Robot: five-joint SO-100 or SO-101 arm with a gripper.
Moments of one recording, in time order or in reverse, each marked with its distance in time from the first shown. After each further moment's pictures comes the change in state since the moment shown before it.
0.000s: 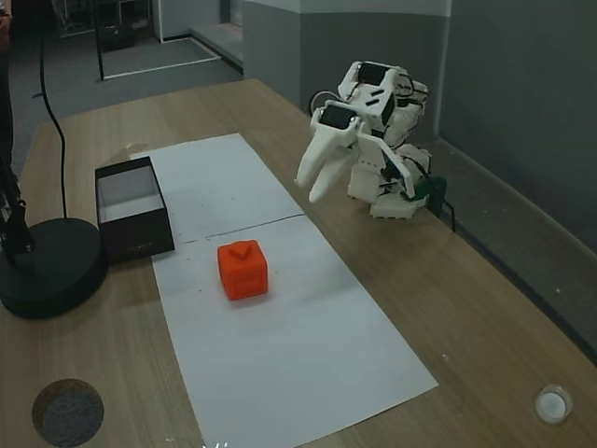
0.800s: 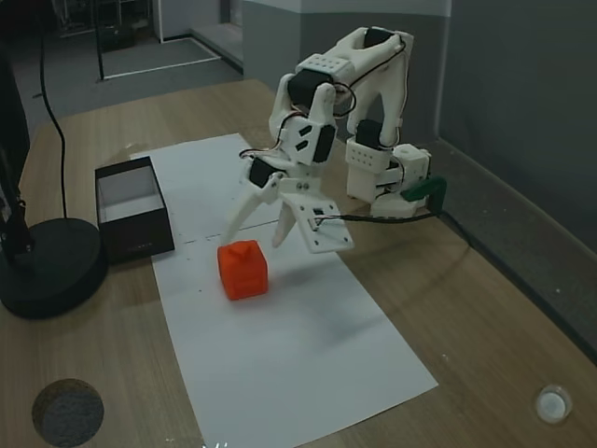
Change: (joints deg) arm 8.7 -70.3 -37.9 -0.1 15.3
